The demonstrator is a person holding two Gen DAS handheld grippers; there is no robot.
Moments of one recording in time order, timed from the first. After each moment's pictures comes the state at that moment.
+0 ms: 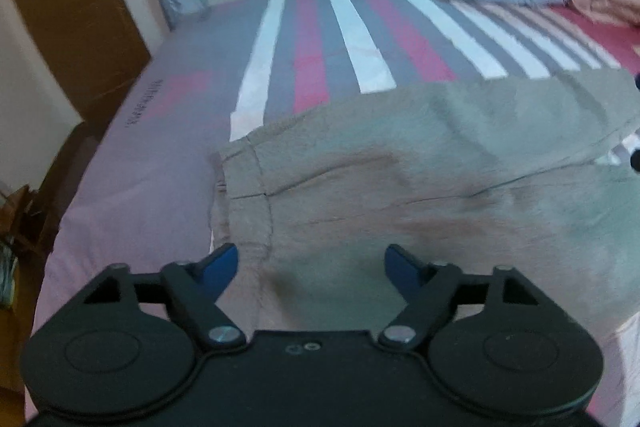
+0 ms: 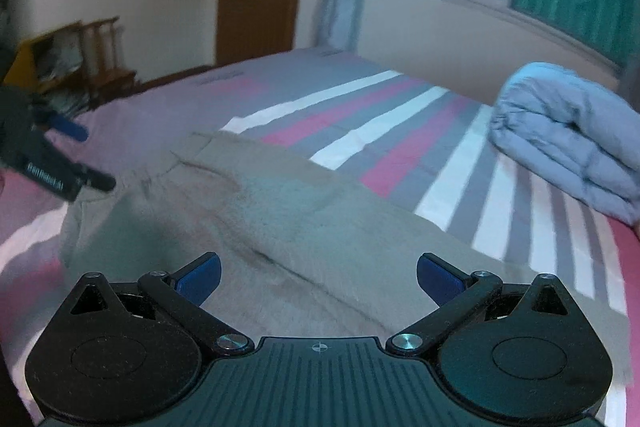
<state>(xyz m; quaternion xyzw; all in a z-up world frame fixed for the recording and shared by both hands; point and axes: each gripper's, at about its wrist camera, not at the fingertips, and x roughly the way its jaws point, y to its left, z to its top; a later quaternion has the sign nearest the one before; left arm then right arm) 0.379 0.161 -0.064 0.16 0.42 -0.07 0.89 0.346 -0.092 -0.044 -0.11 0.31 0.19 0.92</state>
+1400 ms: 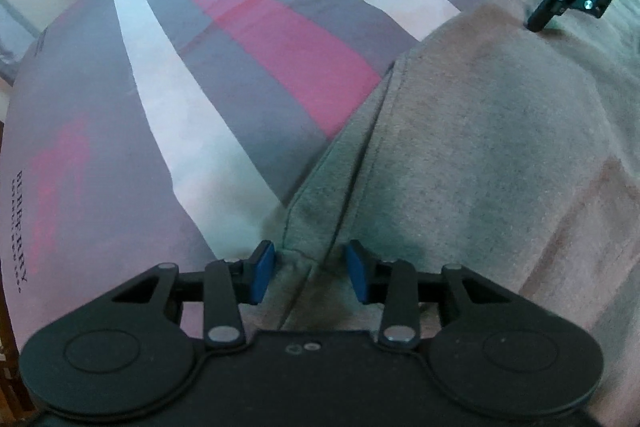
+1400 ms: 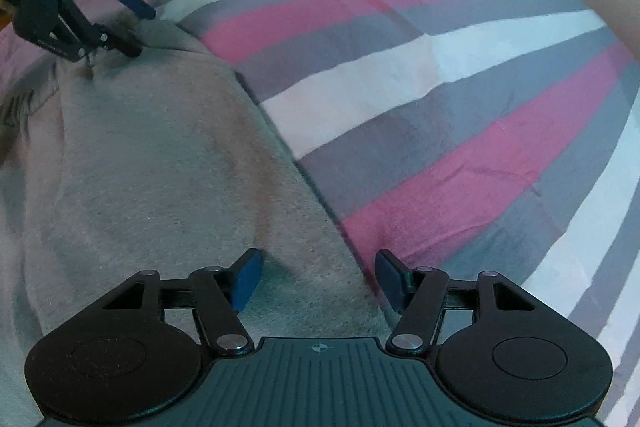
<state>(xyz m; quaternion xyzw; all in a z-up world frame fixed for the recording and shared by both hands) 0.633 0.204 -0.167 0.32 0.48 -0.27 0.77 0.673 -0.063 -0.159 -0.23 0.51 0.33 0.76</state>
